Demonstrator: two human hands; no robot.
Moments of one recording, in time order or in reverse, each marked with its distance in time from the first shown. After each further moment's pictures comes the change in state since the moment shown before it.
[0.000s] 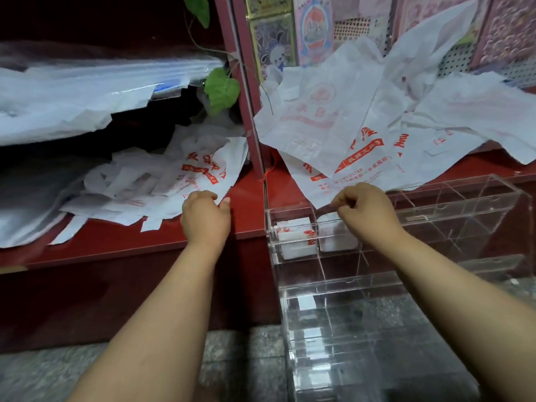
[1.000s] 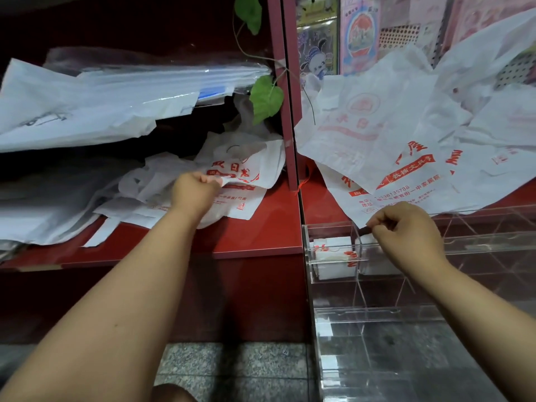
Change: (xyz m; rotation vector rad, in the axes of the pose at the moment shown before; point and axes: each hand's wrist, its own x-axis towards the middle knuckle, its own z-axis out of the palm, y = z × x) left_hand 0.088 -0.039 -0.049 -0.412 -0.090 -0.190; right_hand 0.004 -0.009 0.020 -0.031 0.122 0.052
